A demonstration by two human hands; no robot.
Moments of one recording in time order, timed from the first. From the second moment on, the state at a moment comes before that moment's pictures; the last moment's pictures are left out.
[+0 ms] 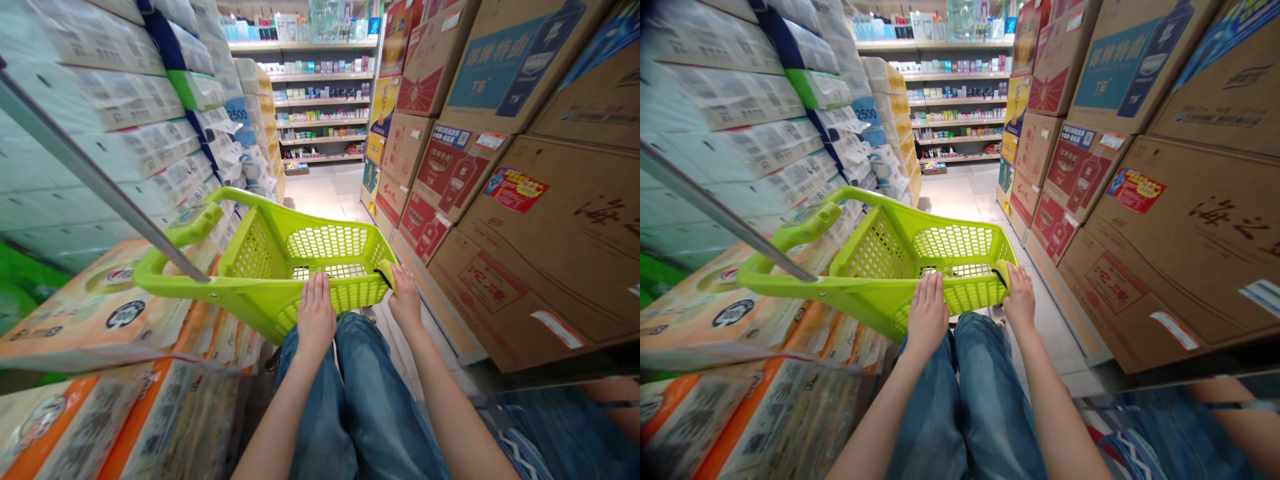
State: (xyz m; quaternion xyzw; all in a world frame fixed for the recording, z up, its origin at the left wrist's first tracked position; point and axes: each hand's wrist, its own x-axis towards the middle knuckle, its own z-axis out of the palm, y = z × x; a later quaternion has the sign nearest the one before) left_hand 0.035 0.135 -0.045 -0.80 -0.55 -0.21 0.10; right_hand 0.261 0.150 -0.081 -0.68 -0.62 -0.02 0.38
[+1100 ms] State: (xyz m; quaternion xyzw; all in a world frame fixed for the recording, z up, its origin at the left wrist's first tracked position) left_hand 0.034 0.136 -0.046 -0.79 -0.56 -0.22 0.10; right_hand 0.147 0.141 -0.054 -0.64 -0.71 -0.03 0.31
